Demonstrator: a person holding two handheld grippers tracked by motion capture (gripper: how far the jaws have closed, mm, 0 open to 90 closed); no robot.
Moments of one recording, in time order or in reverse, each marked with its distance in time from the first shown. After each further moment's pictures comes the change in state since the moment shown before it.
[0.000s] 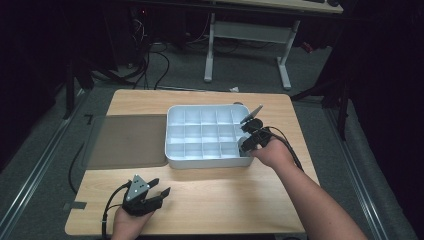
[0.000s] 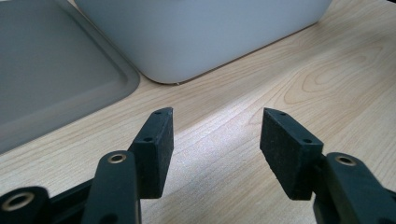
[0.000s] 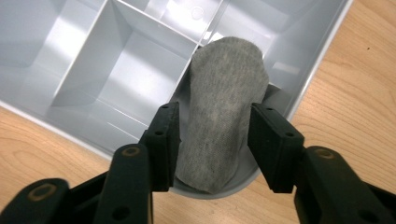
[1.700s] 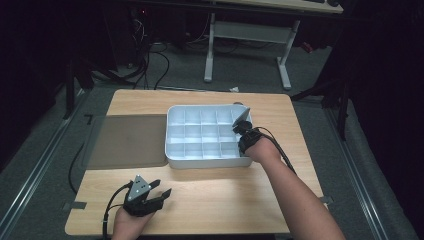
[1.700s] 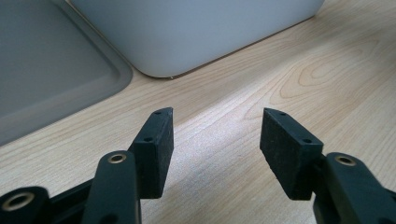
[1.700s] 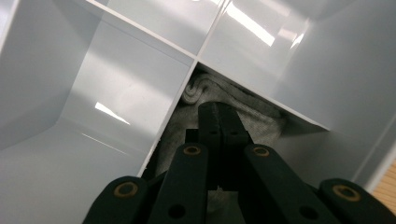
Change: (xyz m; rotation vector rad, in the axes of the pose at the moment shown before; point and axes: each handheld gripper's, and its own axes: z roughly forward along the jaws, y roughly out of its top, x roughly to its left) left arm -0.001 -0.001 0.002 0.019 -0.016 0.004; right arm 0.001 0.022 0.053 0.148 0.004 0.024
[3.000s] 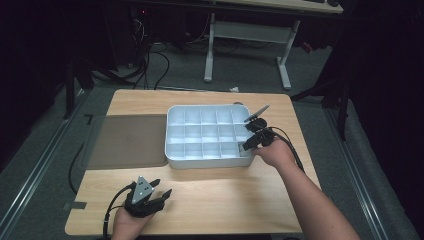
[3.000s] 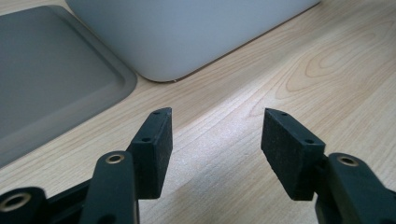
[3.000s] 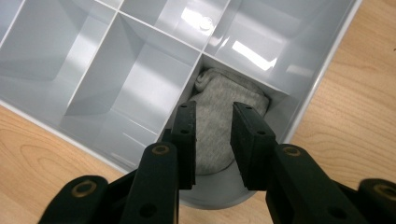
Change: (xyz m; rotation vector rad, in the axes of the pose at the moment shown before) left arm -0.006 0.002 0.001 0.014 0.041 0.089; right arm -0.015 -0.033 -0.044 -0.193 0.108 0.017
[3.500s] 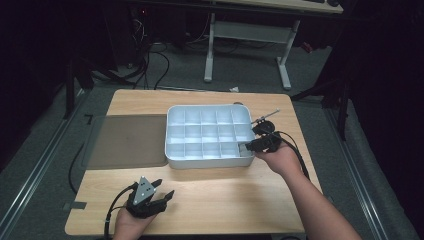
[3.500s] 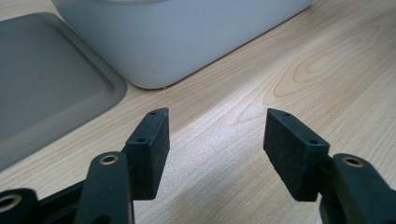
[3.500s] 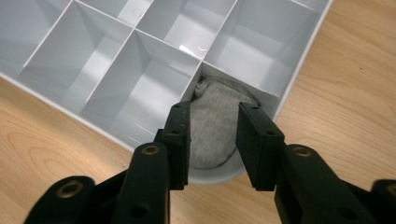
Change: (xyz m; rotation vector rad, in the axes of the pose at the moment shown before) left arm -0.006 0.003 -0.001 -0.012 -0.012 0.011; right arm 0.002 -0.025 -0.020 -0.163 -0.016 -0.023
